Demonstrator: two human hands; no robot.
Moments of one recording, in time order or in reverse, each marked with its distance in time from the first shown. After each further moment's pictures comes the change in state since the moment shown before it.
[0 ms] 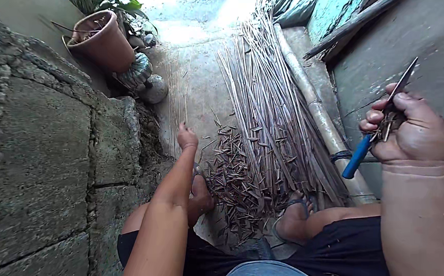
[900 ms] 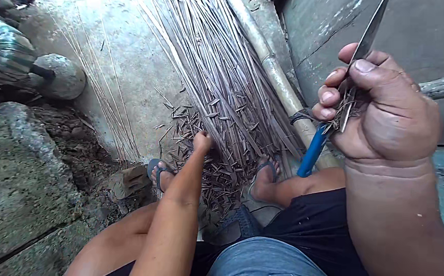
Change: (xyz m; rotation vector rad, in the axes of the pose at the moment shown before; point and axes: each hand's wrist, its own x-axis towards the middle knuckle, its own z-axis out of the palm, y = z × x) left_hand -0.103 0.014 0.196 0.200 -0.811 0.045; right_hand -0.033 -0.006 0.004 0.006 -0.102 0.013
